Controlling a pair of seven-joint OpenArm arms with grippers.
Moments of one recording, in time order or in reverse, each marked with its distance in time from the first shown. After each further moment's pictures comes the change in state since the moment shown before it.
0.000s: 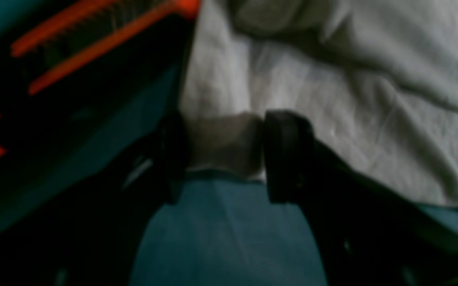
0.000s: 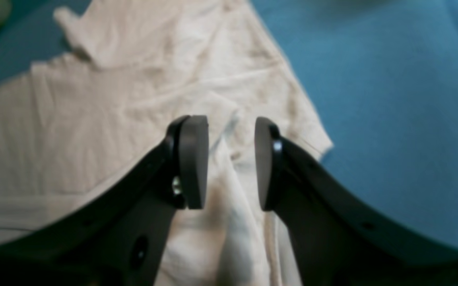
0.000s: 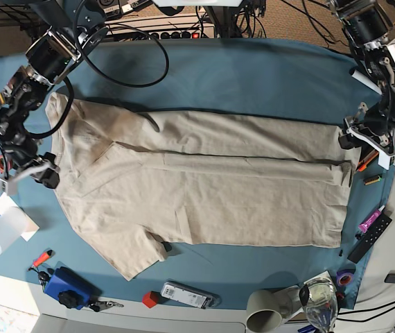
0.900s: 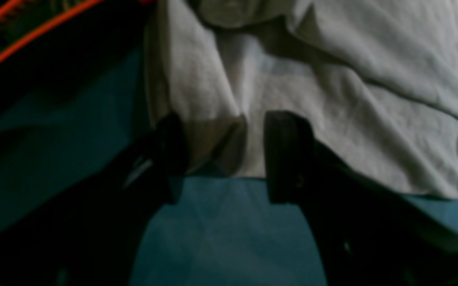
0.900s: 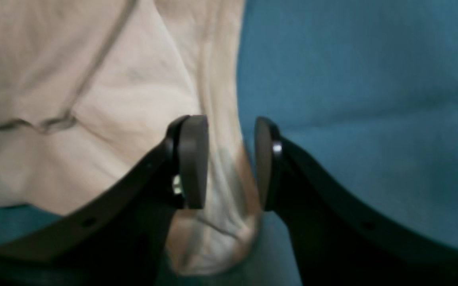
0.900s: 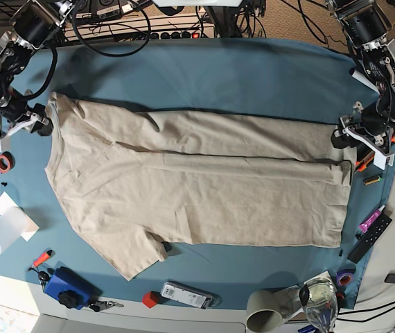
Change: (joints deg) left arm -0.2 0.2 0.0 0.0 -6.7 -1.1 4.3; right arm -13.8 6.7 2.0 0.1 8.6 -3.0 -11.1
